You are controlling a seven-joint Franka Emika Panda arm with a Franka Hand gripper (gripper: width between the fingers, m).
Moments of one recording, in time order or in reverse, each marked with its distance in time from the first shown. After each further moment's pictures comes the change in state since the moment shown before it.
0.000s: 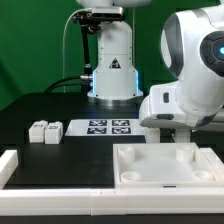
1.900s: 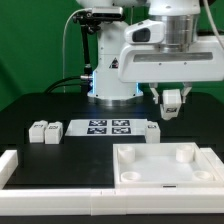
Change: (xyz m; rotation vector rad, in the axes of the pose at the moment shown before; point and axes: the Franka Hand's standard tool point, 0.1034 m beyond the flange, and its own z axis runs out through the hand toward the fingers) arm -0.007 0.052 -0.126 0.074 0.782 -0.030
